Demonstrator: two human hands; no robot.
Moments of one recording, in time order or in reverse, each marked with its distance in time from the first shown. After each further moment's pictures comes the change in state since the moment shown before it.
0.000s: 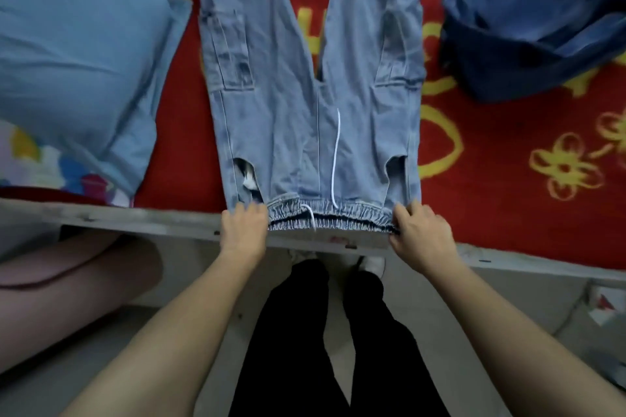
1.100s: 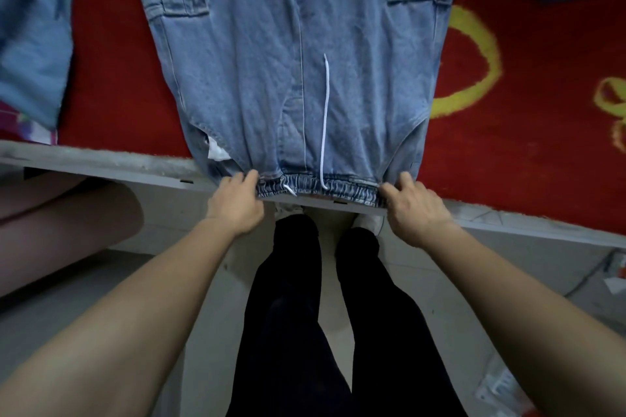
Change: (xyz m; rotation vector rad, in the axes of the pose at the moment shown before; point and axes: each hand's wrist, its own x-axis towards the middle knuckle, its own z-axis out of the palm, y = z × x) left_hand 0.034 0.063 0.099 -0.406 -0.160 0.019; right_hand 0.031 0.034 0.109 0.001 -0.328 -0.162
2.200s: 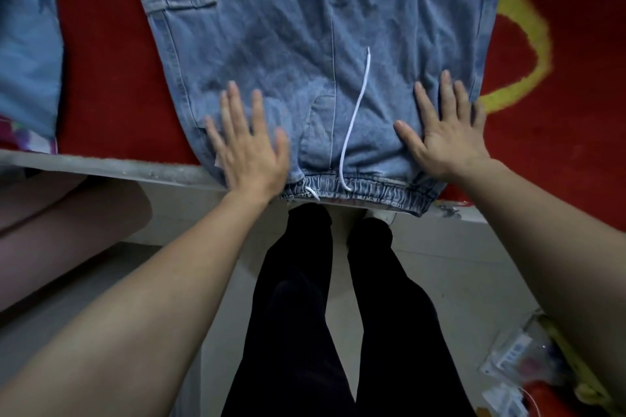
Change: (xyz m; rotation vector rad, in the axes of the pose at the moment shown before) left_hand 0.059 0.012 -0.037 -0.089 0.489 -0.053; right_hand 0.090 0.021 -0.056 0.199 0.173 0.172
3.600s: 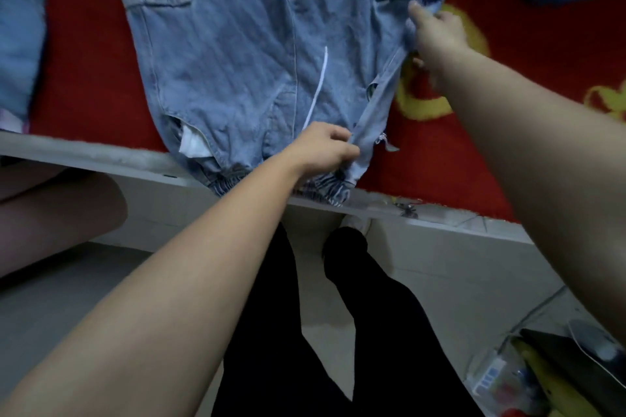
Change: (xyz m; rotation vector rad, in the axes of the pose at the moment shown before) left_hand -0.022 0.142 -0.047 -0.946 -0.711 -0.133; right_hand 0.078 0.007 -0.101 1.256 0.228 0.309
